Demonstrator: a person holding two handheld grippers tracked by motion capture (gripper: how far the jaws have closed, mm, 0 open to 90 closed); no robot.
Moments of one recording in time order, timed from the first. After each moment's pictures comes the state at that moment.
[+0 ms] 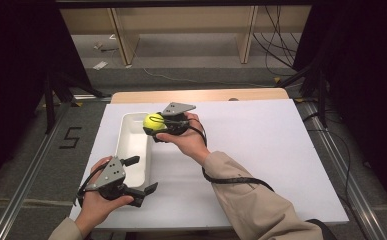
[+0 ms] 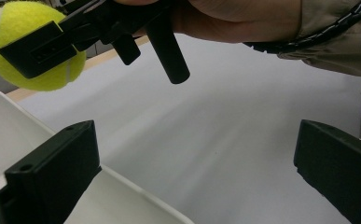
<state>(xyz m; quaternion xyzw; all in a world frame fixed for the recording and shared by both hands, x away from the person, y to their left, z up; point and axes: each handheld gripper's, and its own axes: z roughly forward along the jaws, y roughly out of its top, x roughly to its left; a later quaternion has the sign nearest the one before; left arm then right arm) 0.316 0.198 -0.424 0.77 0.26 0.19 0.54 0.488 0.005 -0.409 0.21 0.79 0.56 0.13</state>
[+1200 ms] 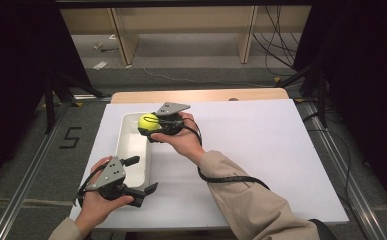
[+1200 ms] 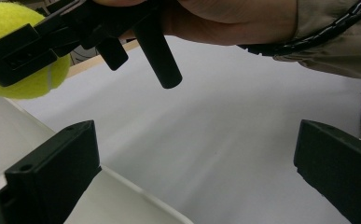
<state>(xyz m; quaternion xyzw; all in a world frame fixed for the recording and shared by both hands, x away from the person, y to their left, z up) 0.316 0.198 -0.424 0.77 0.26 0.19 0.54 0.487 0.019 -0.407 0.20 0.79 0.56 0.12</state>
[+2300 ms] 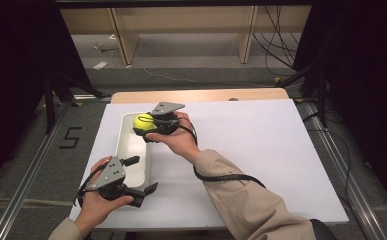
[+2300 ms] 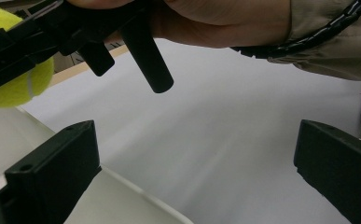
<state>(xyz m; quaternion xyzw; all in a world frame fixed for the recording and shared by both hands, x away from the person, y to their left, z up) 0.315 0.197 -0.424 0.77 0.27 0.19 0.54 0.488 0.033 -0.405 0.20 0.79 0.56 0.12</state>
